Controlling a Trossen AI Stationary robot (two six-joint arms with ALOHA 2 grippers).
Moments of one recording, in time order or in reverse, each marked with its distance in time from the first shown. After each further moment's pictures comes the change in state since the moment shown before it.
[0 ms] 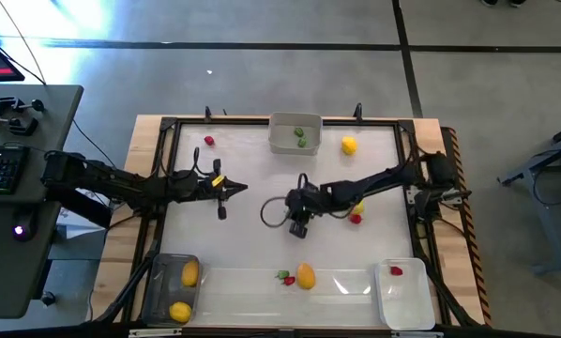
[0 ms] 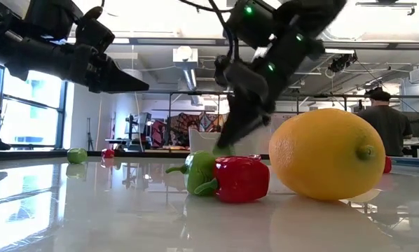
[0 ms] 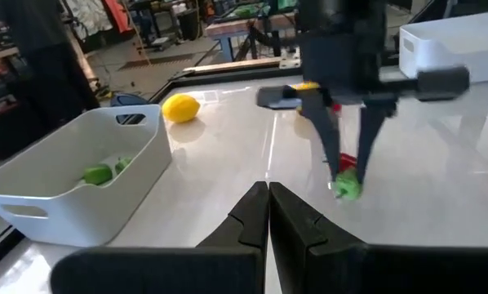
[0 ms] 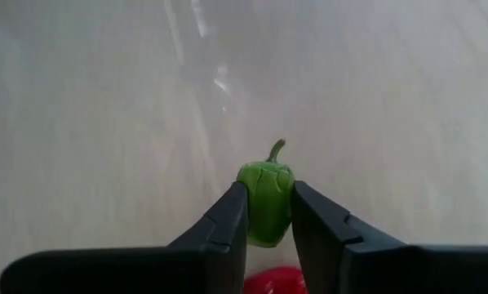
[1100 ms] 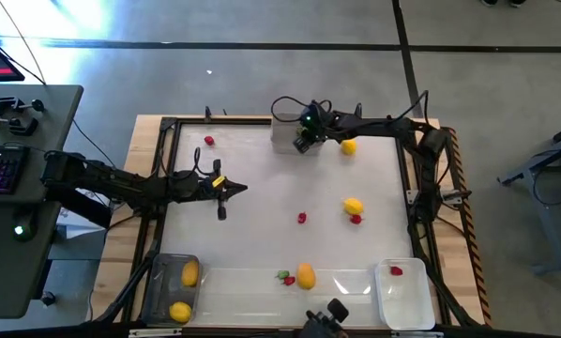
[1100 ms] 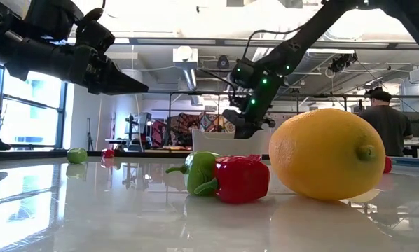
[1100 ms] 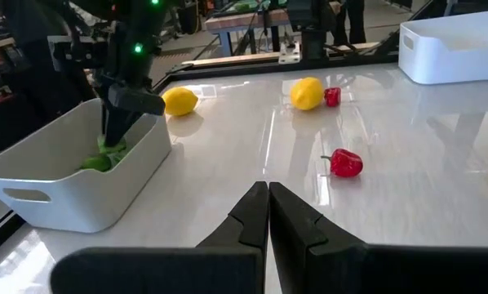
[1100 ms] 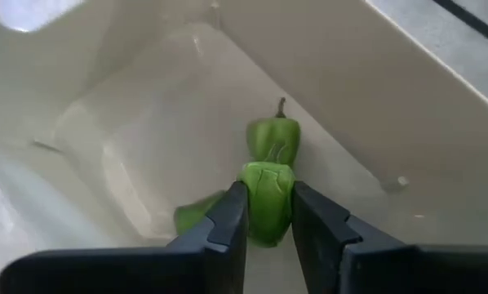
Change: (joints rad) left arm 0.000 0.000 0.000 -0.016 0.000 -0.016; right arm -0.629 0.122 0.215 -0.102 0.073 -0.186
